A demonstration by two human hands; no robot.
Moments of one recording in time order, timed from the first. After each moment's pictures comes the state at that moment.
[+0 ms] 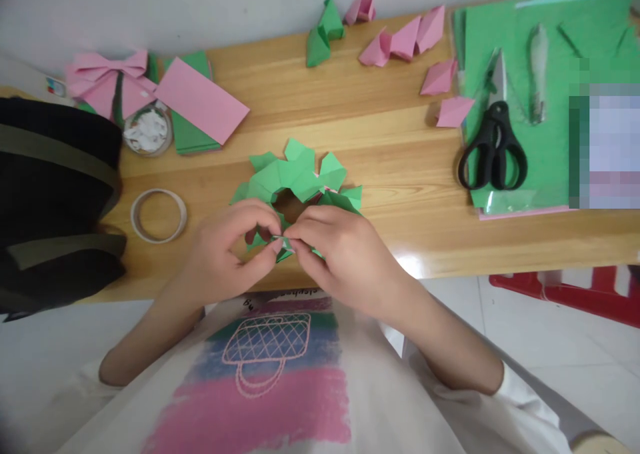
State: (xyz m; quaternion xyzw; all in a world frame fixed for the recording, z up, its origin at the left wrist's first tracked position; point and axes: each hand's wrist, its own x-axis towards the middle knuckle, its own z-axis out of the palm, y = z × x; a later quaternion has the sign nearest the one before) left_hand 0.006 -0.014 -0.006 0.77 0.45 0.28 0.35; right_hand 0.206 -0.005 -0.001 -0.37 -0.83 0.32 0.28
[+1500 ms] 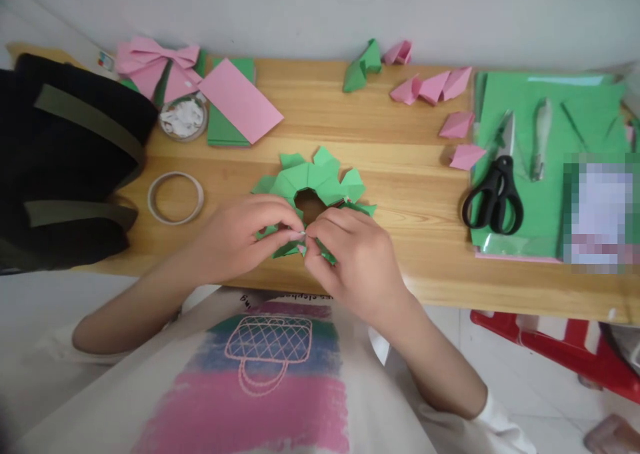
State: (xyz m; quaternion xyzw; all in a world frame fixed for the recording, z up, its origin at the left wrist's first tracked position) left_hand 0.001 0.001 0.004 0.80 0.45 0.22 0.33; right_hand 0.202 0.003 0.003 -0.37 -0.85 0.25 0.27
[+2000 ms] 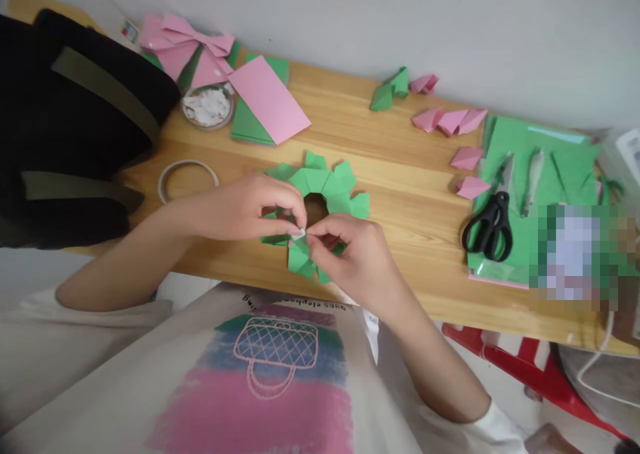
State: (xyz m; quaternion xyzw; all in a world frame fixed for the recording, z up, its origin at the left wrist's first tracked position) left_hand -0.038 0.034 0.001 0.79 0.37 0.18 0.45; right_hand 0.175 0.016 0.009 -0.43 -0.74 0.47 0.21
